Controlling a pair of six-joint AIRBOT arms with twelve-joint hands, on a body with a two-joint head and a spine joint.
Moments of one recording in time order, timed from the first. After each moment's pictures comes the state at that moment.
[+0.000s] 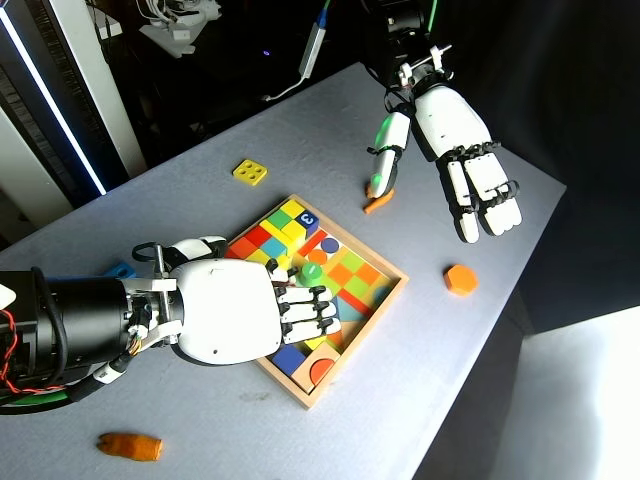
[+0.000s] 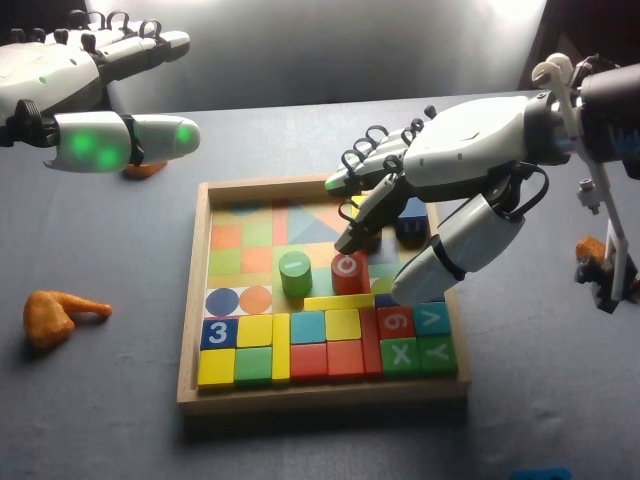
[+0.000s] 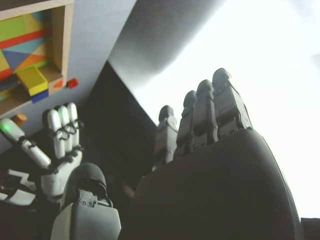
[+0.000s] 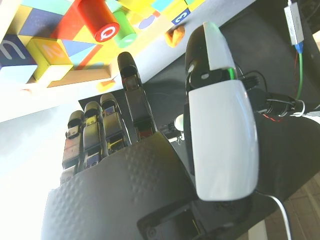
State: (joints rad) left arm 0.69 -0.96 1.34 -0.04 -0.53 0.71; right arm -0.24 -1.31 1.50 -1.76 0.50 0.74
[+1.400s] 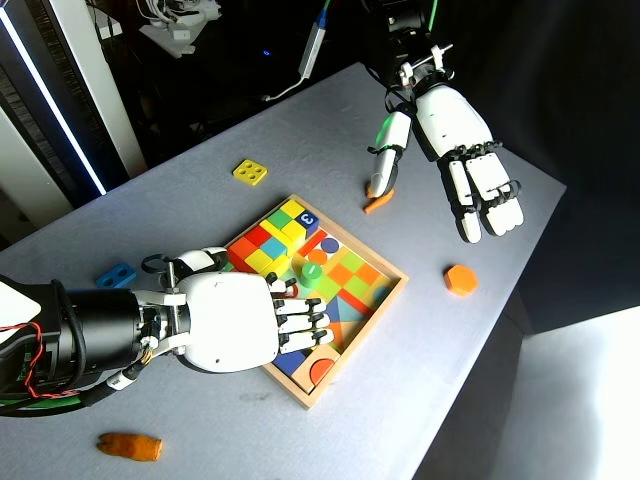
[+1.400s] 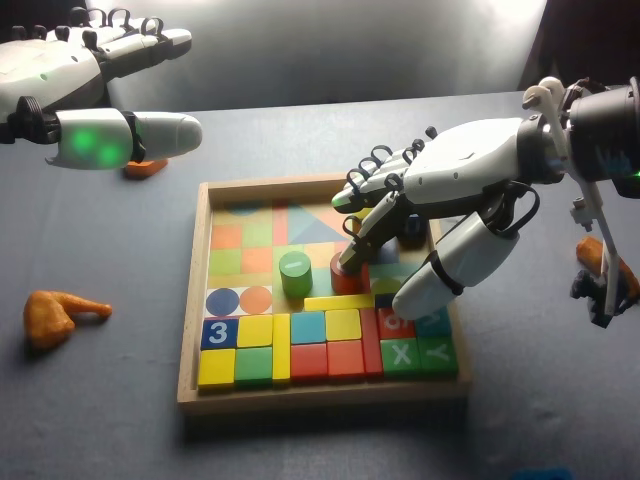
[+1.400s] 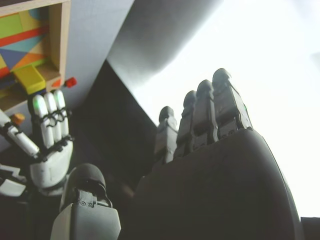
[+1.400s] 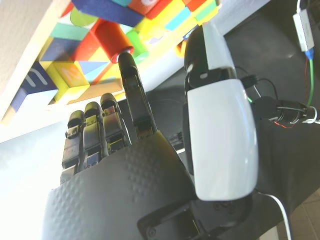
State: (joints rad) left arm 0.68 -0.97 1.34 -0.04 -0.53 0.71; right arm -0.28 -1.34 1.53 -1.76 0.48 0.75
